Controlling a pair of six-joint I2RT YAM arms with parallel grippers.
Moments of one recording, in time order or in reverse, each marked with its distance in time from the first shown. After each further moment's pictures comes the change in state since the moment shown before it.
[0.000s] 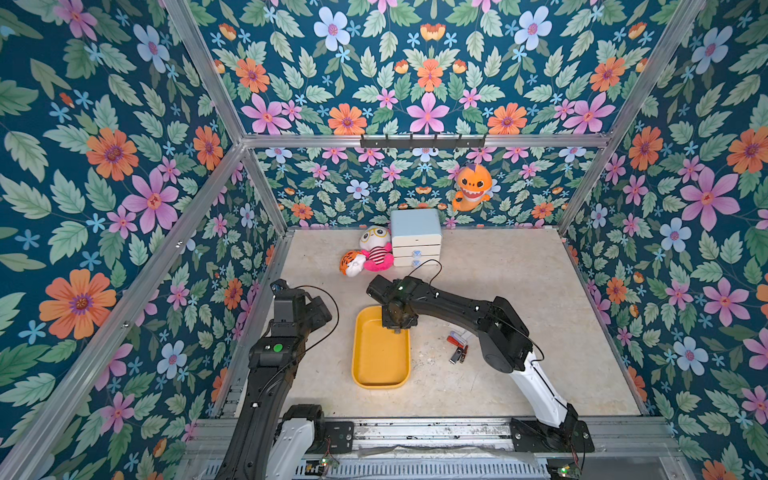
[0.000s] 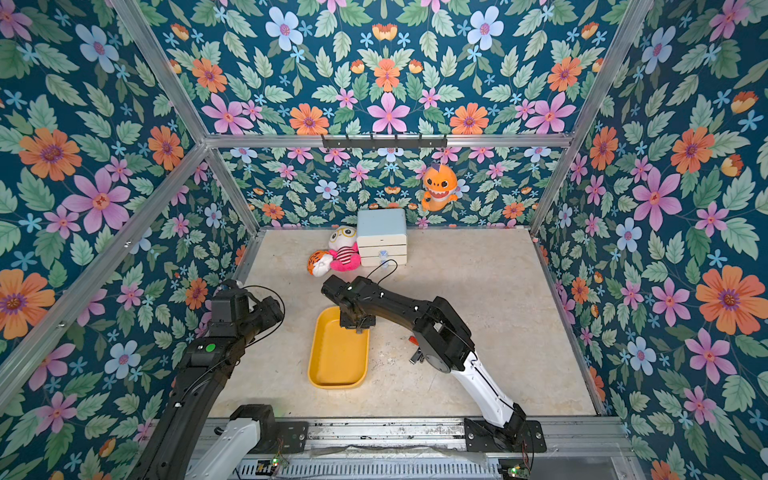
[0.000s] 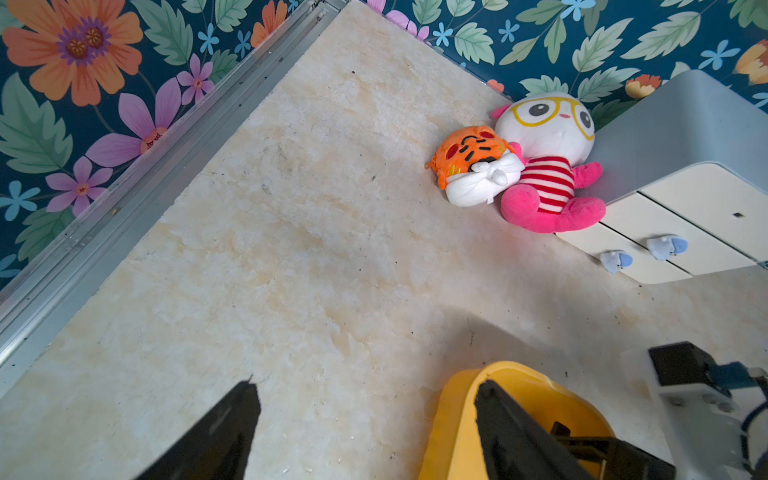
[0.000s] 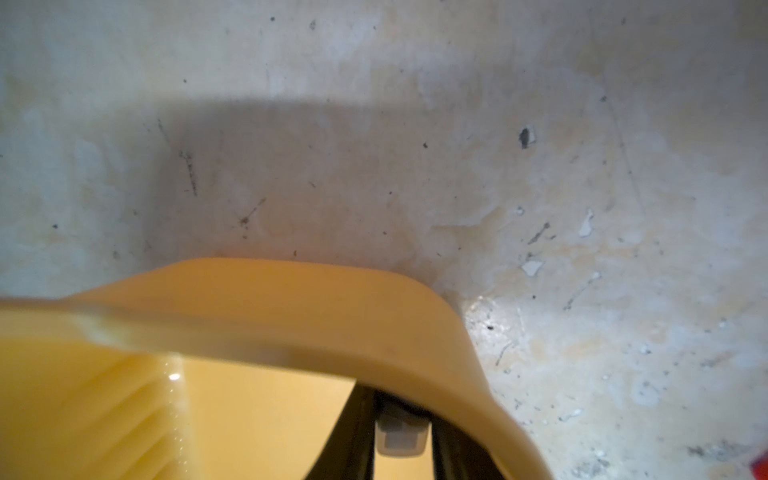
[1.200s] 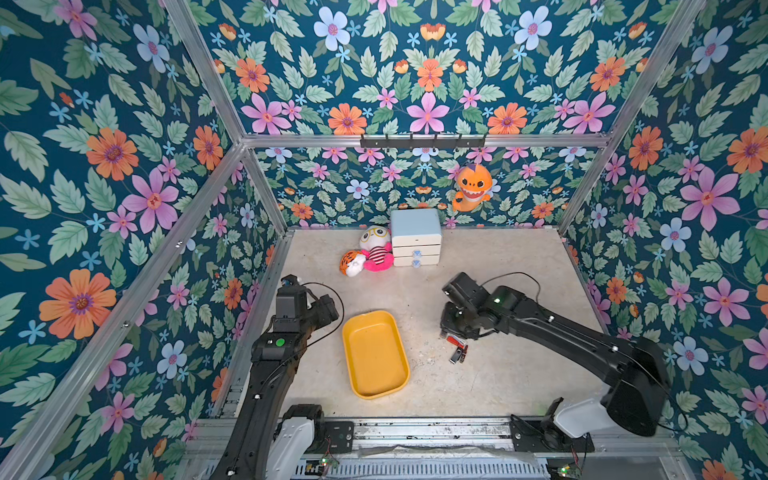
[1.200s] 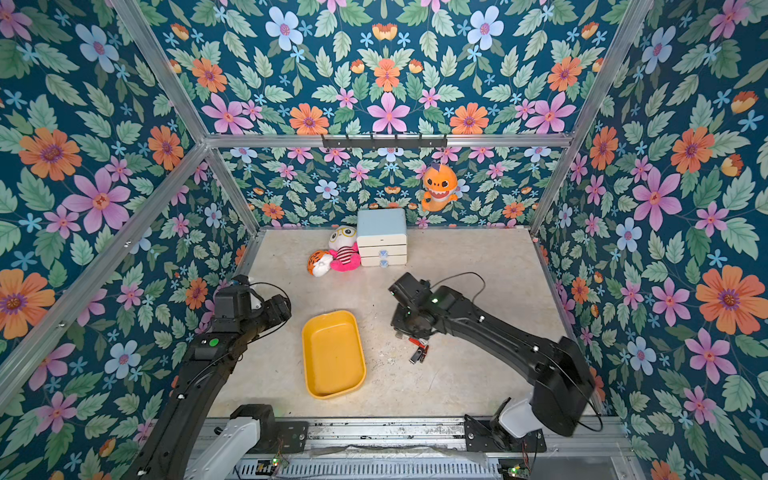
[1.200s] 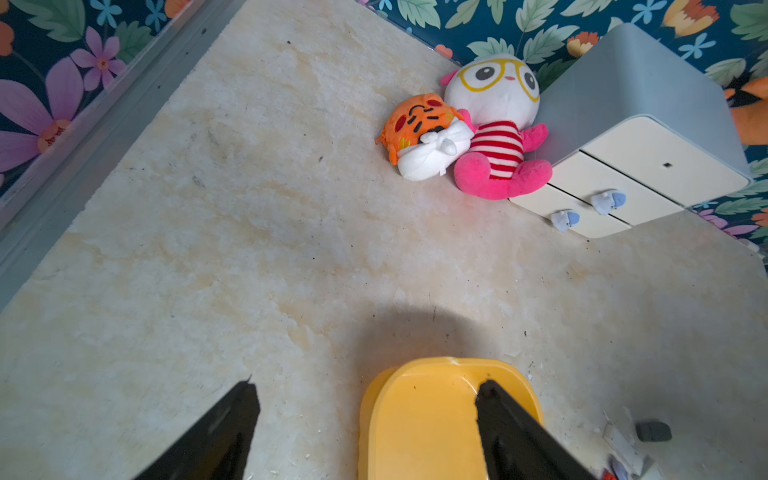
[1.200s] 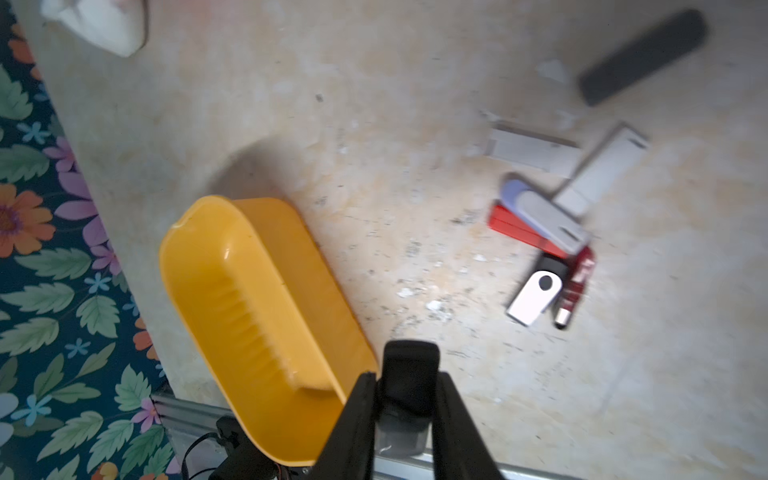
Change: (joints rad) left arm 0.001 0.040 0.005 0.038 0.133 0.049; right arm -0.105 -0.751 -0.681 0.179 -0.141 0.200
